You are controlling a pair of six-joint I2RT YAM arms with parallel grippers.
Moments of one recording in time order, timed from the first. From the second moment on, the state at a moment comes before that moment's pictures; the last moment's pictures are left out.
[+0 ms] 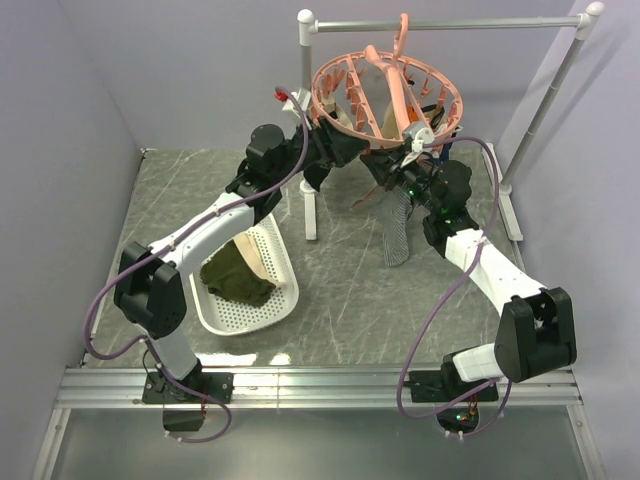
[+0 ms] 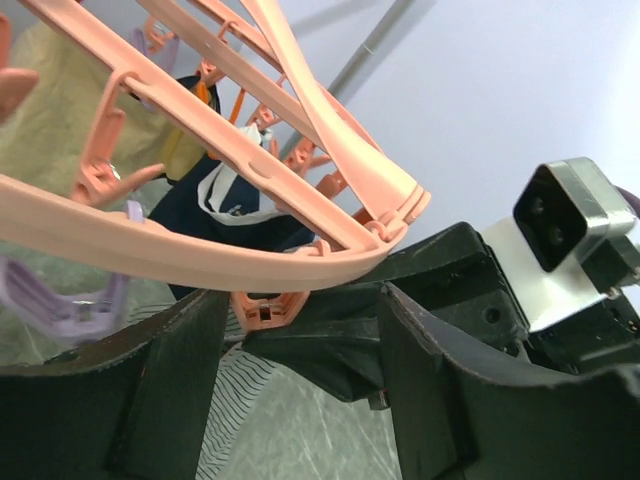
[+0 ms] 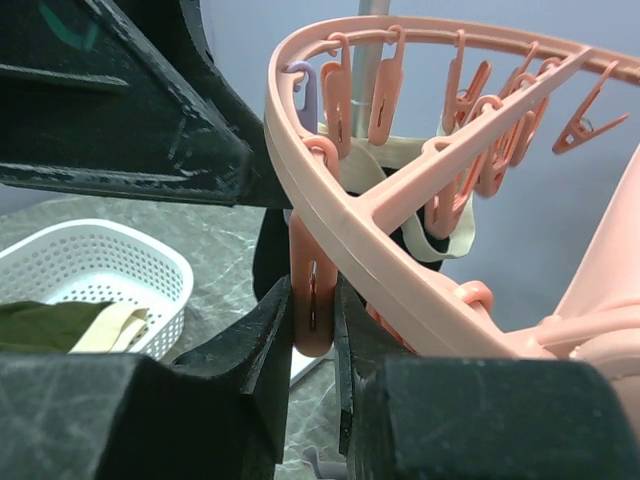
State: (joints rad) left arm -0.59 1.72 1.51 0.40 0.38 -0.73; right arm 0.28 1.38 0.99 0.61 -0.54 0.02
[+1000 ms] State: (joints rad) left arm -0.63 1.75 1.55 0.28 0.28 -0.66; right arm 0.27 1.38 0.99 0.60 -0.54 0.02
